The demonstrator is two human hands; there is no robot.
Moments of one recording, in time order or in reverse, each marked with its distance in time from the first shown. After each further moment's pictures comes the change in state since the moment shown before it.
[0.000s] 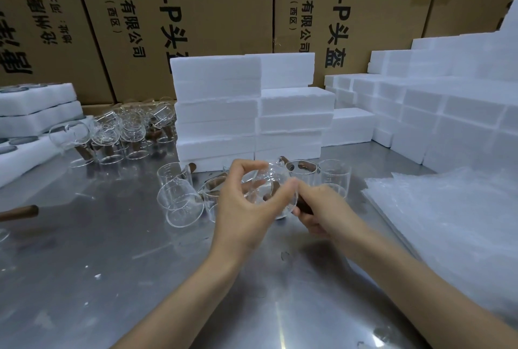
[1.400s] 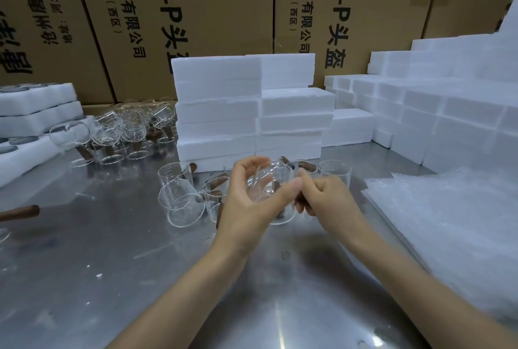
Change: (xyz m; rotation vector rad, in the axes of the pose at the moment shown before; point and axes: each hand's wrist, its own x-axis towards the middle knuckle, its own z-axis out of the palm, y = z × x) left_hand 0.000 0.004 0.000 -0.166 -0.095 -0.104; right_hand 0.007 0.009 -0.003 -0.190 0.239 -0.394
